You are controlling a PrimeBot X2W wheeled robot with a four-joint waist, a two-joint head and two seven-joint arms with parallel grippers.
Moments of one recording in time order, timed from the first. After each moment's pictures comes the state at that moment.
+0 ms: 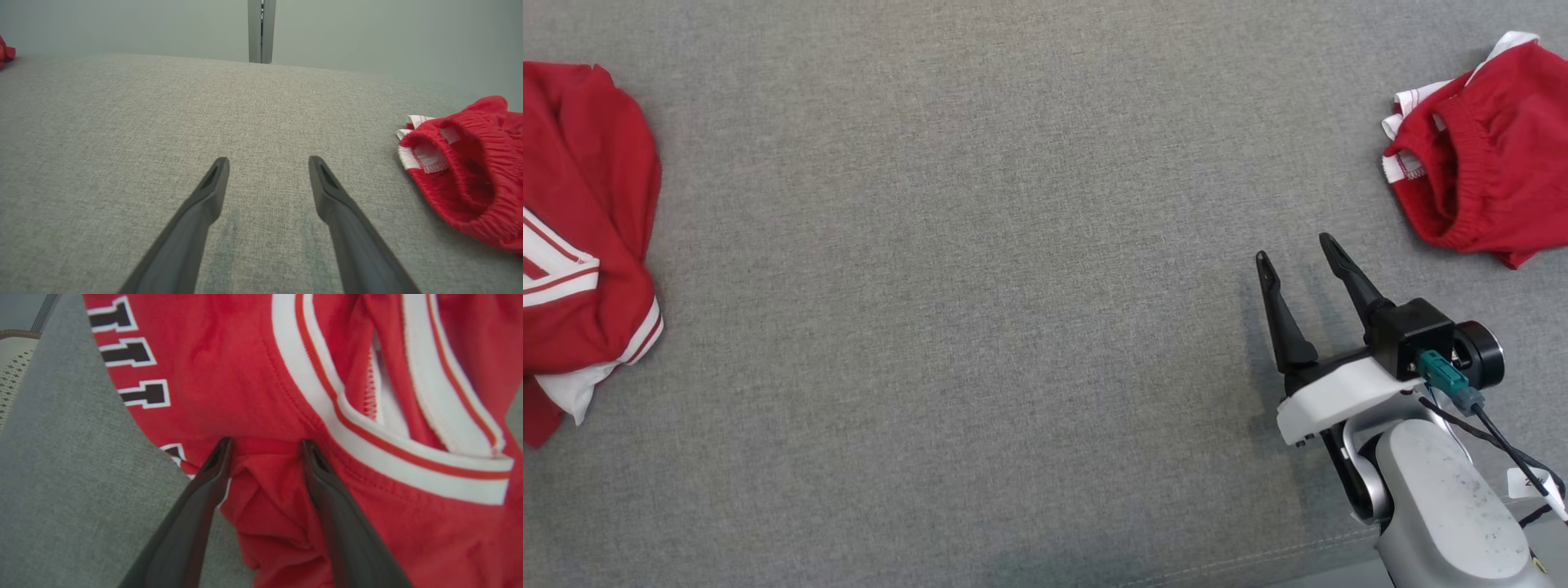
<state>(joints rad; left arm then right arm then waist) -0.47 0.45 0.13 0.52 -0.62 0.05 0.58 -0.20 -0.13 0.27 0.22 0.10 -0.02 -0.25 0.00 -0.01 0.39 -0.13</state>
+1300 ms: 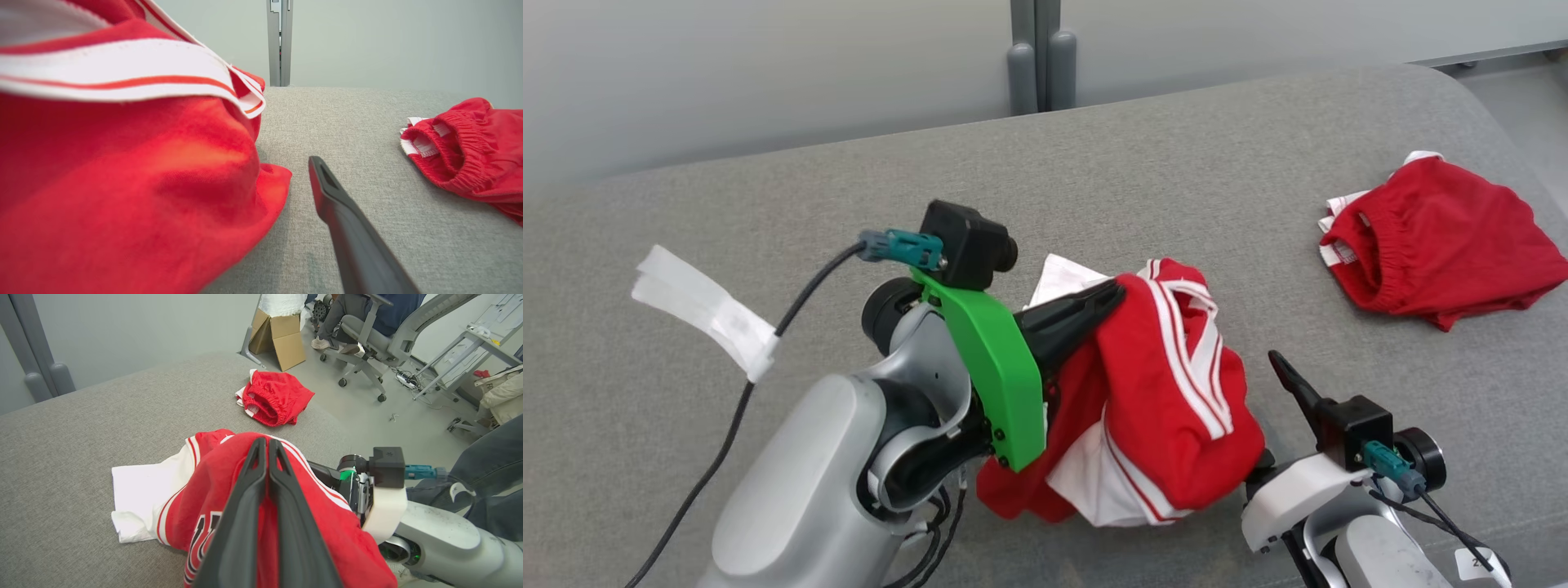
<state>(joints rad) -0.46 0.07 -0.56 -0.10 -0.84 -0.13 0.56 -0.05 -0.07 0.31 0.29 0.12 0.00 -0.25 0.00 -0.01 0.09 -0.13</state>
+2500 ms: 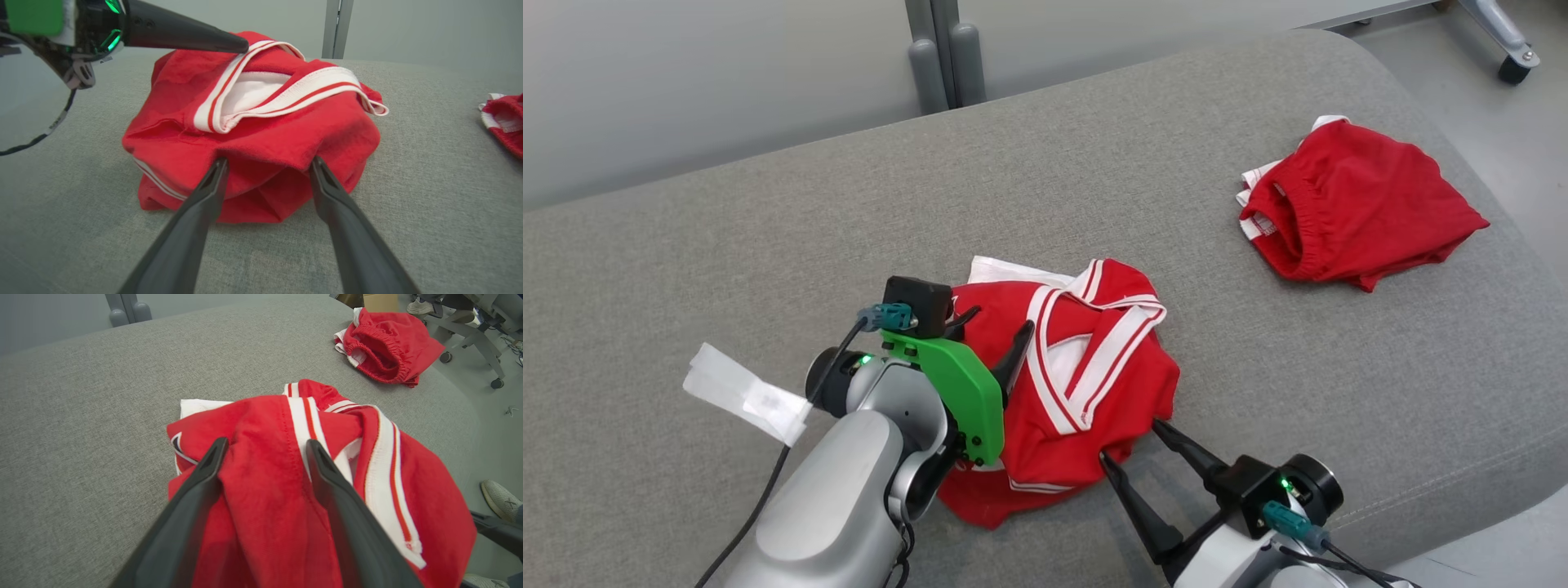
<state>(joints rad) -0.47 0.04 -0.61 0.40 -0.60 -0.01 0.20 -0.02 -0.06 0.54 0.26 0.09 0.08 -0.25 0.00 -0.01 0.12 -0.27</state>
